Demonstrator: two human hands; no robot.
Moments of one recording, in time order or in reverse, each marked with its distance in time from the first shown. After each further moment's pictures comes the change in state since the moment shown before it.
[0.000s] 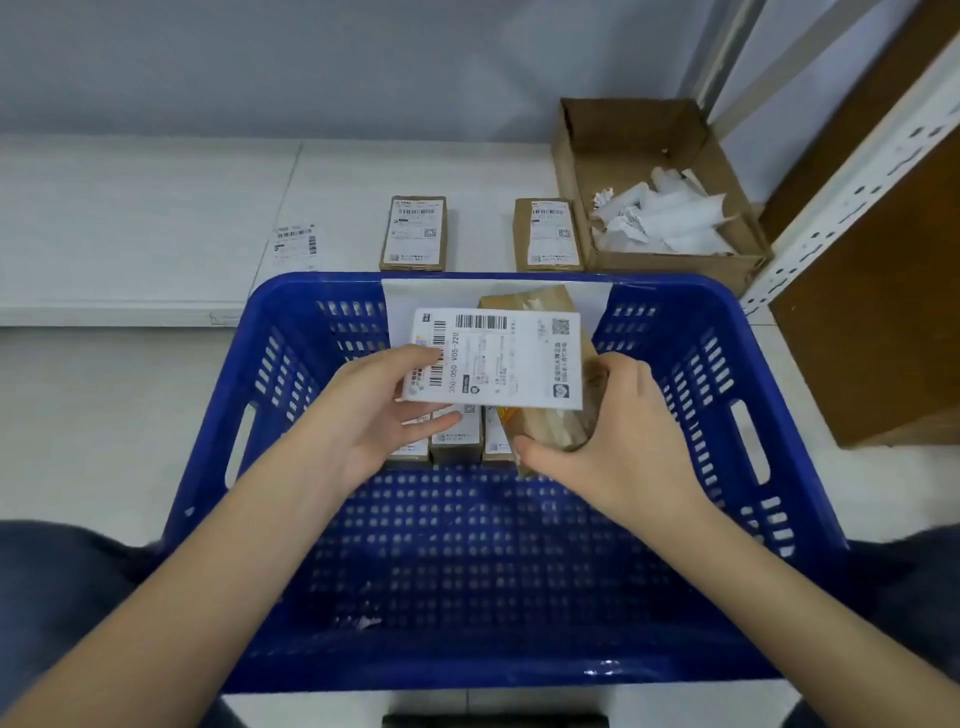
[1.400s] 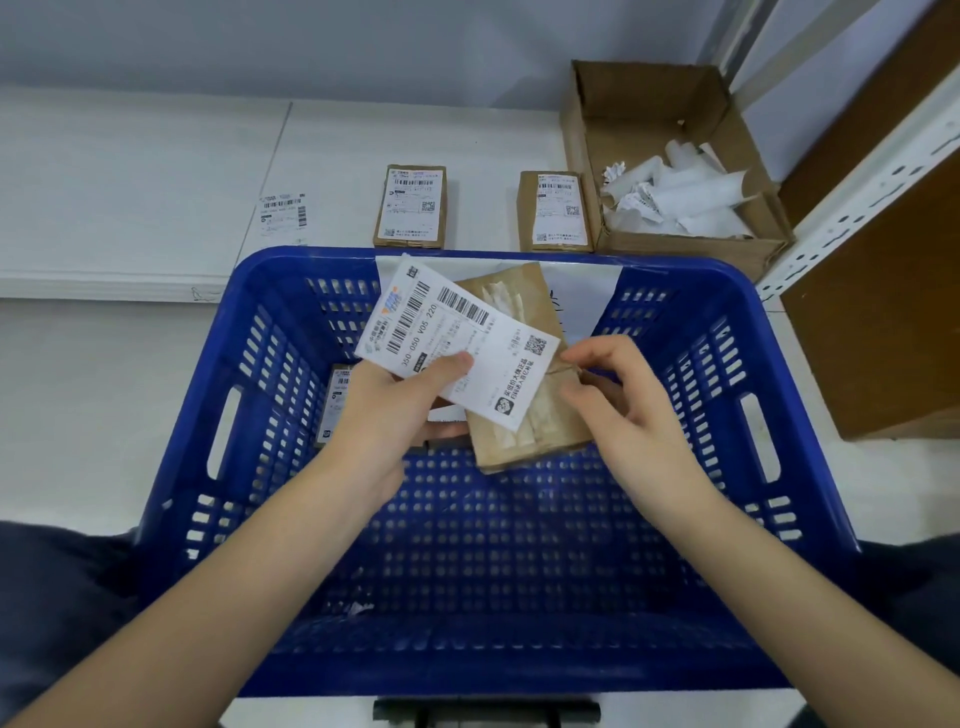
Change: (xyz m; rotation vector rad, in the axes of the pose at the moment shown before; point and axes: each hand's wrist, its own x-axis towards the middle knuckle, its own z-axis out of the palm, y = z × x) left_hand 0.010 -0.027 0.013 0.115 0.073 0.242; right_hand 0.013 0.002 0.007 0.801 -0.109 0.033
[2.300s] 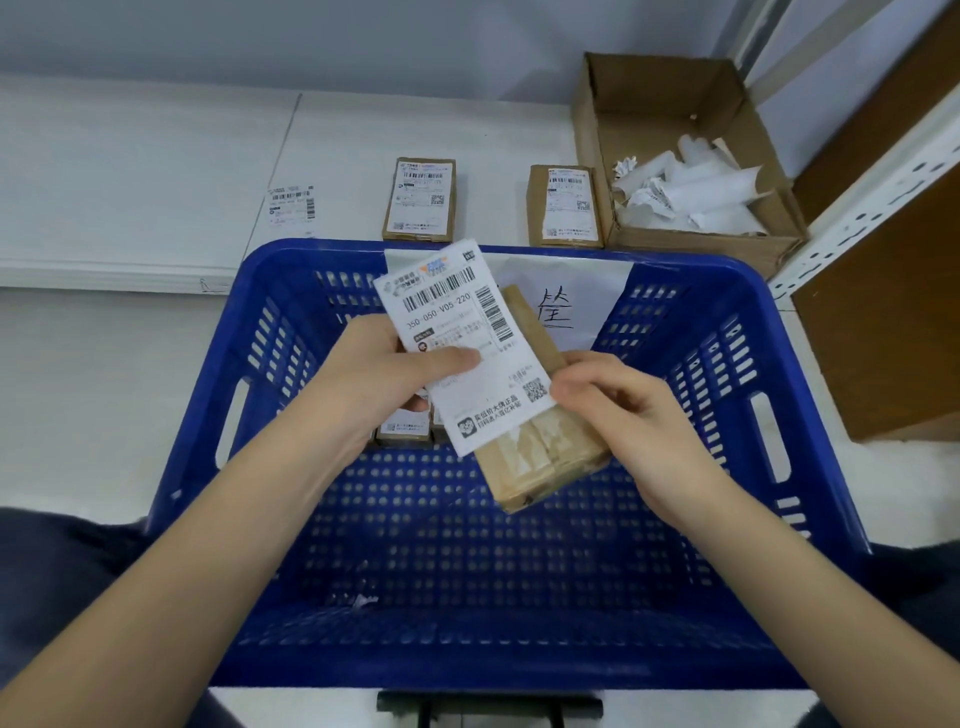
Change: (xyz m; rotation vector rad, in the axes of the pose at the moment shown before) left_hand 0.011 0.024 -0.019 0.409 -0.142 0.087; right_hand 0.002 -0.003 0.000 0.097 -0.061 0.178
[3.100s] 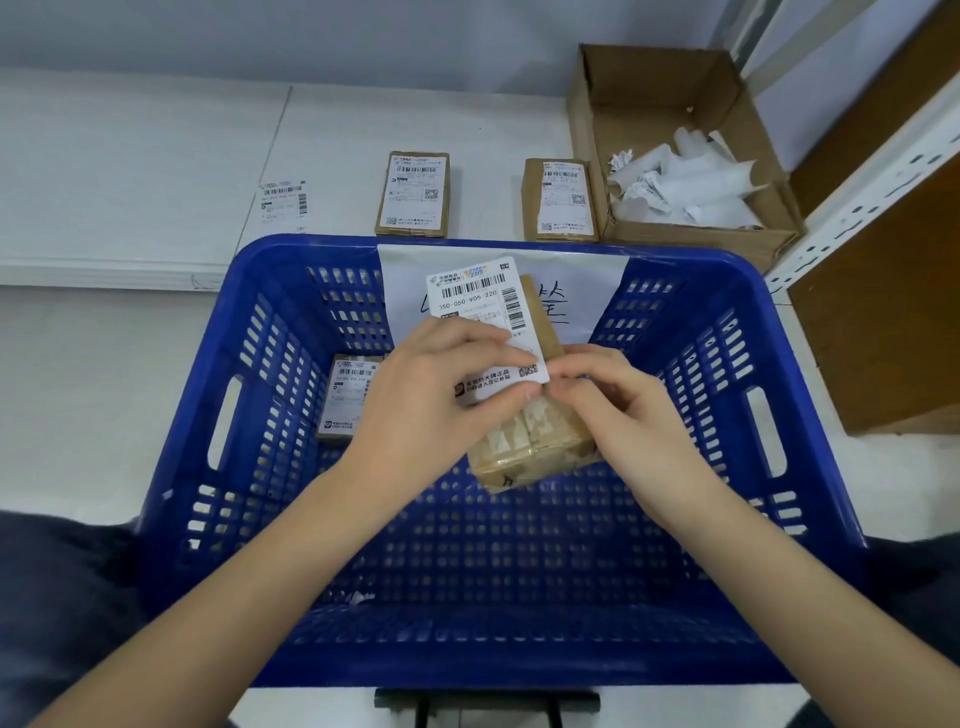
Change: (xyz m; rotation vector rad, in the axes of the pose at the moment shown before) left_hand -0.006 -0.028 0.031 0.490 0.077 0.703; right_hand 0.000 0.002 0.004 -0.092 0.061 -0.049
